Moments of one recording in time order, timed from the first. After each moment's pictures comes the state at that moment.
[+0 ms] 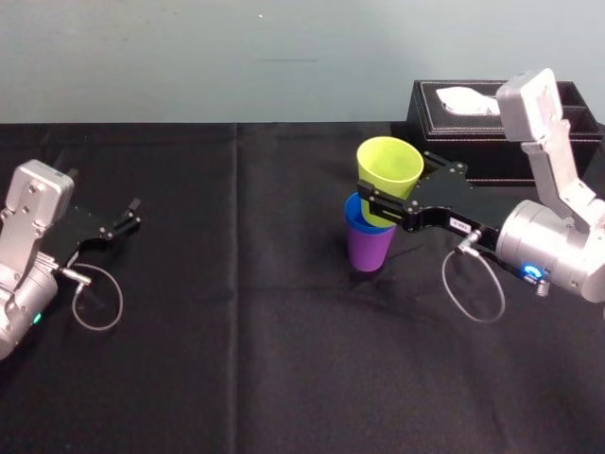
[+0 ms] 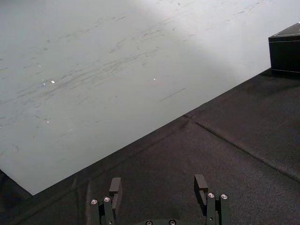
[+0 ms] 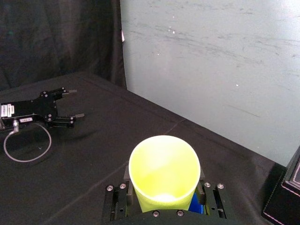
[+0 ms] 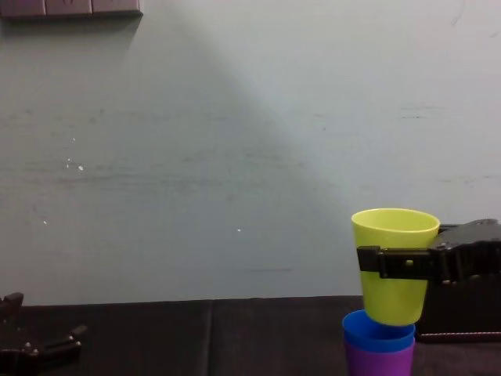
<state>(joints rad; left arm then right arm) -0.20 0.60 0.45 -1.41 -0.25 -0.12 0.03 0.22 0.57 -0.35 -1.74 0.45 0.28 0.39</state>
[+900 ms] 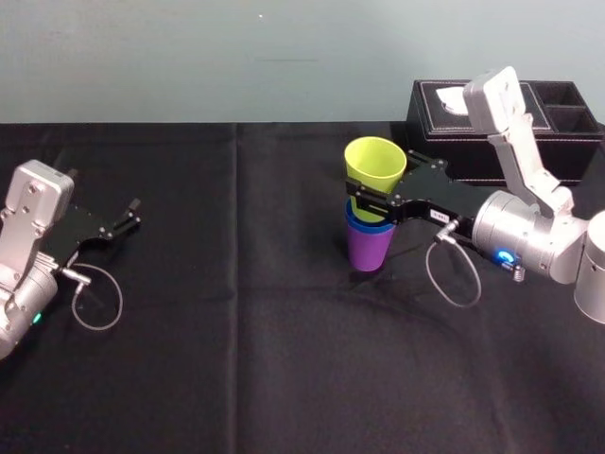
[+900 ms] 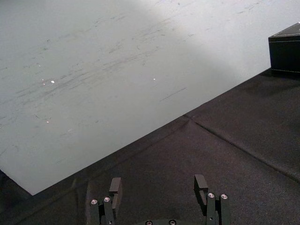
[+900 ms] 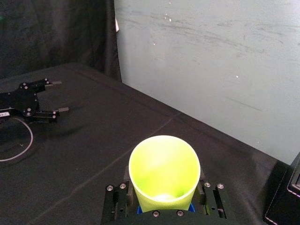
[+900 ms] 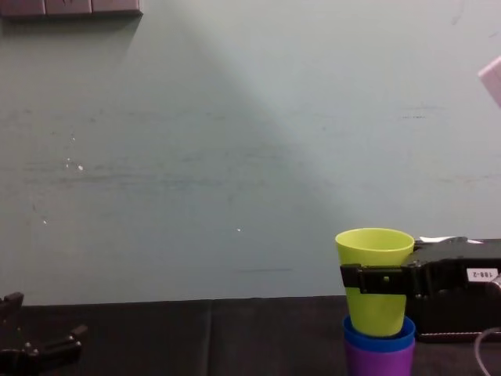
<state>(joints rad) -0.20 0.60 0.45 -1.41 -0.25 -0.12 0.03 0.33 0.51 -0.41 -1.58 0.40 0.27 0.41</state>
